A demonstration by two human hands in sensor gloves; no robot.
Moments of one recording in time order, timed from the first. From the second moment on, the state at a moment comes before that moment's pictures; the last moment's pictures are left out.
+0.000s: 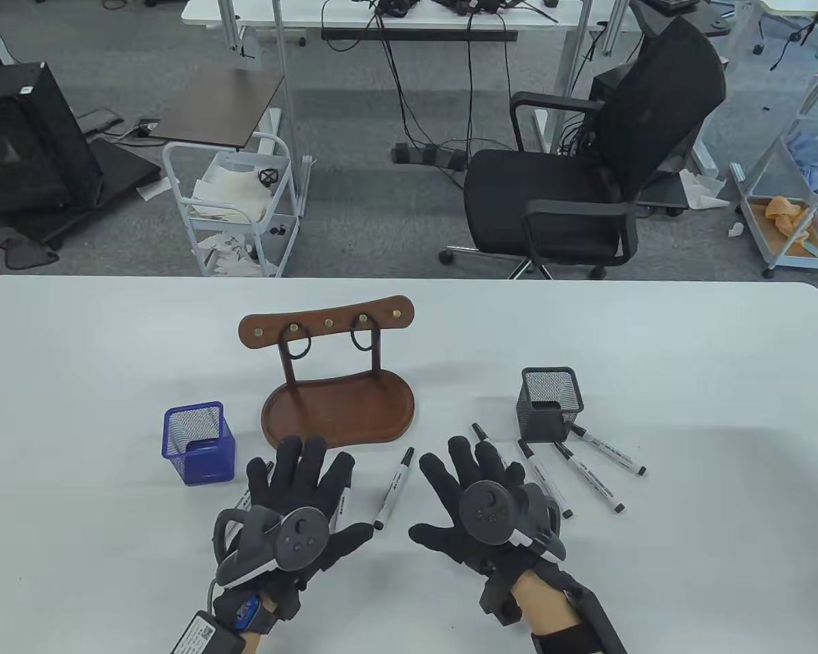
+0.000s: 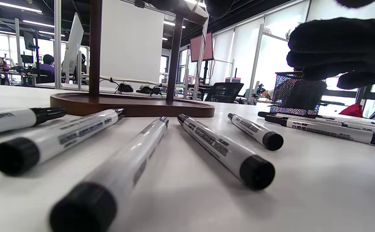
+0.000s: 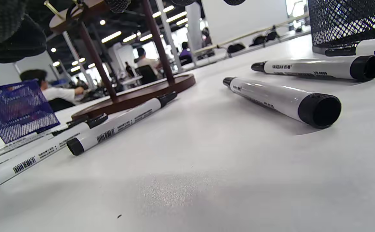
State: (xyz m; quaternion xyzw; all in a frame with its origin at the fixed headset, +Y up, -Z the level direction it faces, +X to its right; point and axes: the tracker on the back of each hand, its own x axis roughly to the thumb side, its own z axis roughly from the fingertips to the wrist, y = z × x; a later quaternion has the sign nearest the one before) left_hand -0.168 -0.722 -0.285 0.03 -0.18 0.07 0.98; right_hand 0.105 -0.726 -0.314 0.19 0.03 0.97 0.16
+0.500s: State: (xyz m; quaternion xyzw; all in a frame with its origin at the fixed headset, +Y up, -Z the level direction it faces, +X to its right) left_hand -0.170 -0.723 -0.287 0.02 -0.17 0.07 0.98; right_hand 0.106 -0.725 -0.315 0.19 0.03 0.97 0.17
